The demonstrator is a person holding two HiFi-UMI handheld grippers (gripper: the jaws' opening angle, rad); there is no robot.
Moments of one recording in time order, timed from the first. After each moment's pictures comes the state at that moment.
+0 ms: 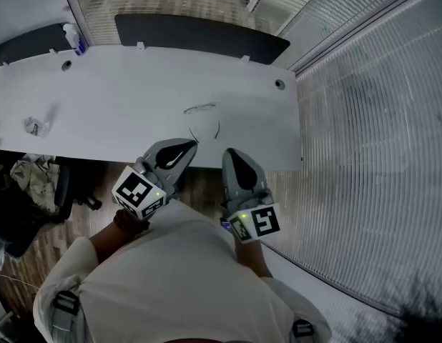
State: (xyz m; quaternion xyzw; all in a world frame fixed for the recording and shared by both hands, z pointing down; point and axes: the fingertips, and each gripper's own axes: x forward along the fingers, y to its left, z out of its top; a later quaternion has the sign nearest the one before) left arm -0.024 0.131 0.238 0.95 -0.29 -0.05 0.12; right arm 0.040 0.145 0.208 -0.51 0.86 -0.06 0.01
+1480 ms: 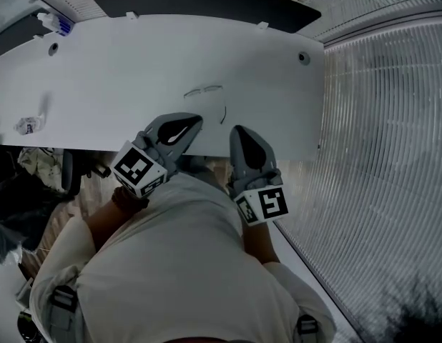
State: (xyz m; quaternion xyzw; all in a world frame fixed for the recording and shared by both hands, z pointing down) left arm 0.013 0.018 0.301 0.94 -0.27 0.03 0.19; right arm 0.078 0.029 0.281 -0.51 0.85 -0.16 -0.04
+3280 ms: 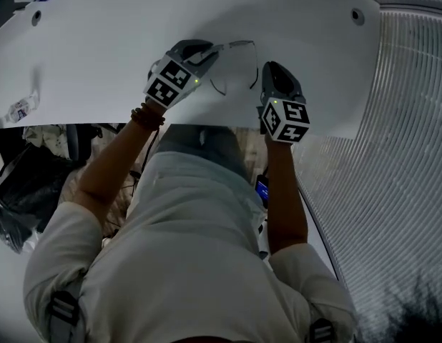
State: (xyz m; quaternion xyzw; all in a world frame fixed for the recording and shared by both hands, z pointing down) left arm -0.005 -0.071 0.578 0.91 -0.24 0.29 0.18; right arm 0.122 -0.053 0.552 -0.55 0.76 -0.29 -0.20
